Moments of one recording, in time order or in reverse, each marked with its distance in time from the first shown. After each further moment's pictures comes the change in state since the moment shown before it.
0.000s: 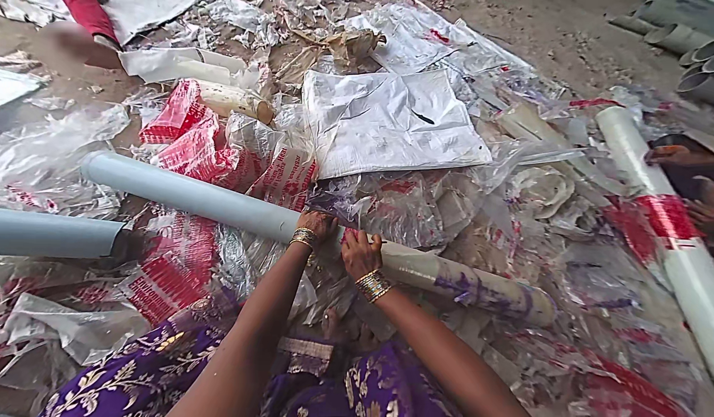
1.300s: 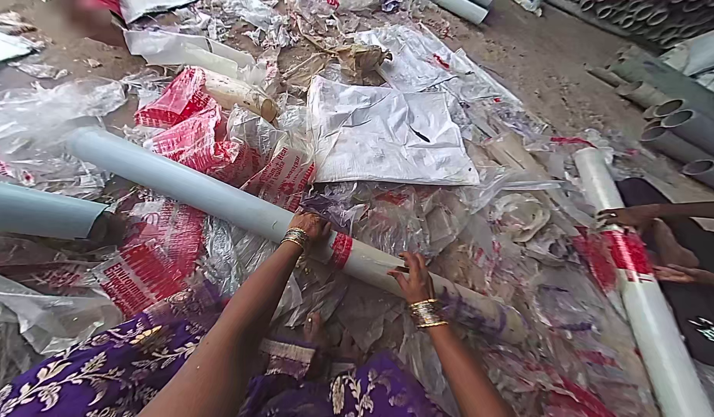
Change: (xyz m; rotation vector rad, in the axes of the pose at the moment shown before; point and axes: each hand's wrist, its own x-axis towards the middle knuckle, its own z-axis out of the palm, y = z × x) left_hand -0.001 -0.003 -0.002 -0.063 0.010 0.036; right_hand -0.079 0.130 -0.017 0.448 -0.036 0.338
